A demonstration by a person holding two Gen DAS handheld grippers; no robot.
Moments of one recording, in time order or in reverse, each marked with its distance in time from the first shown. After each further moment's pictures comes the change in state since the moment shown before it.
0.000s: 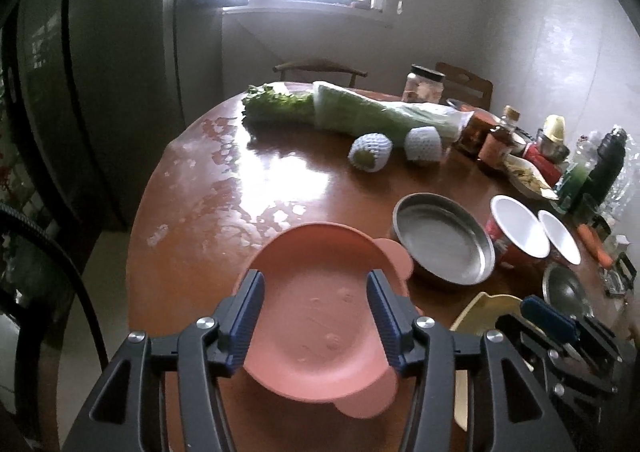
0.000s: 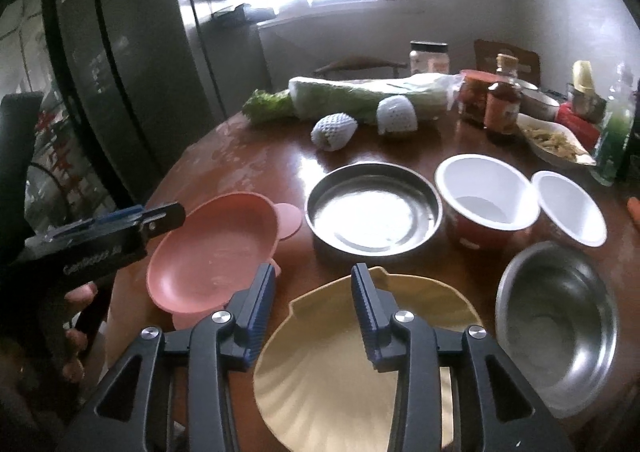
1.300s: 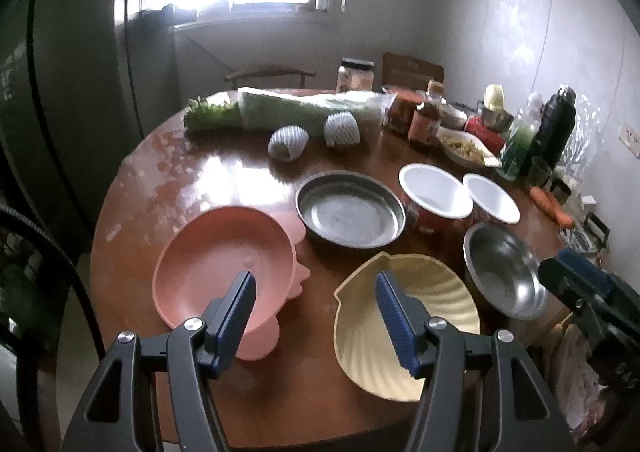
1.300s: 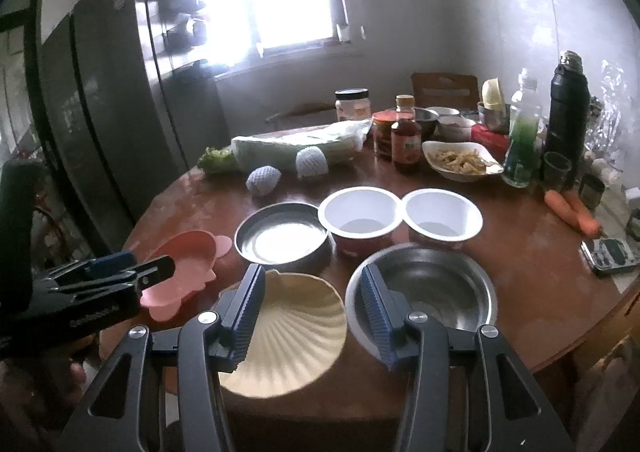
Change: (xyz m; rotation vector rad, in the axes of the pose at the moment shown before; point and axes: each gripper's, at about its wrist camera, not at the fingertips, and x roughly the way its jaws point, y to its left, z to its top) left arm -0.040 -0.080 -0.033 0.112 0.004 -0.086; right arm -0.111 -0.056 -0.024 0.073 -0.154 -0.133
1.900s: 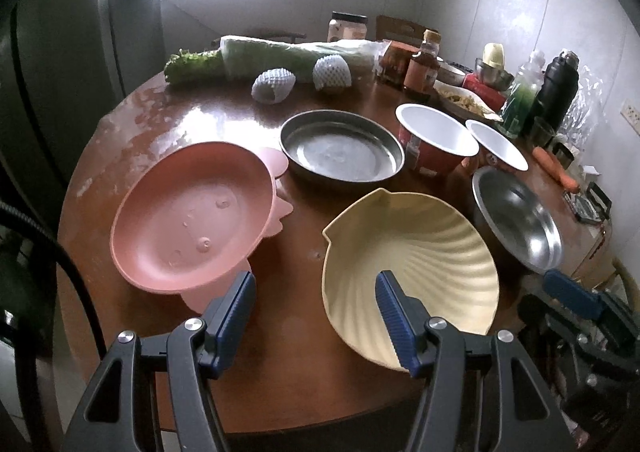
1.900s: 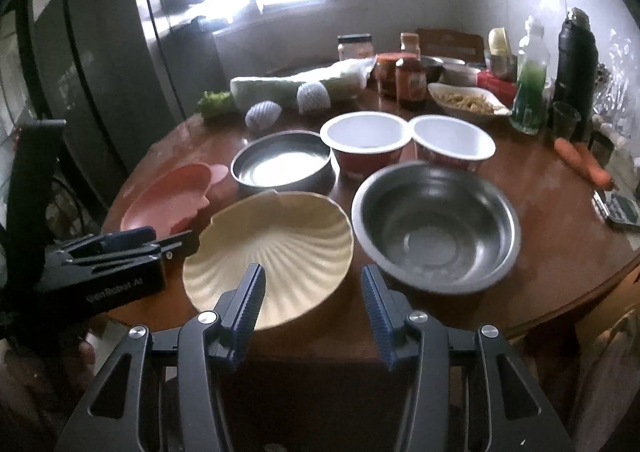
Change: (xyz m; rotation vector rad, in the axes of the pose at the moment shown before) left arm 0.036 -0.004 -0.035 0.007 0.119 -0.027; right arm 0.024 0.000 -0.050 0.005 0.154 0.013
